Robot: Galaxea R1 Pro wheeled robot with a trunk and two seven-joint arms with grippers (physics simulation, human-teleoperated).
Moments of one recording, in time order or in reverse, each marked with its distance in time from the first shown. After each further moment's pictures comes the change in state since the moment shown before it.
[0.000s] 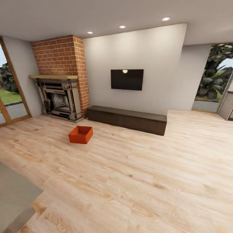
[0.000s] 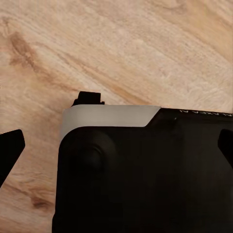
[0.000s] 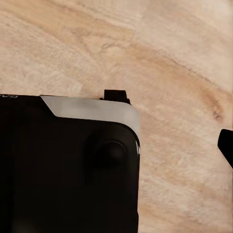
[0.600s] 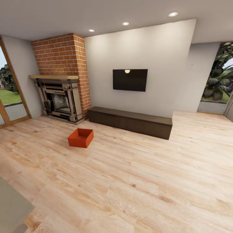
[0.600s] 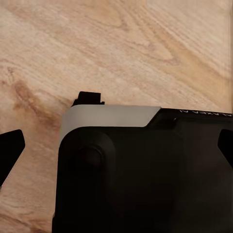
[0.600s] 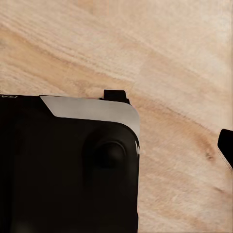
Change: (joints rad) left arm 0.000 0.000 0.000 0.000 0.000 0.000 0.000; right arm 0.000 -0.001 -0.001 0.000 0.000 0.000 0.000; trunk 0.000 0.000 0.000
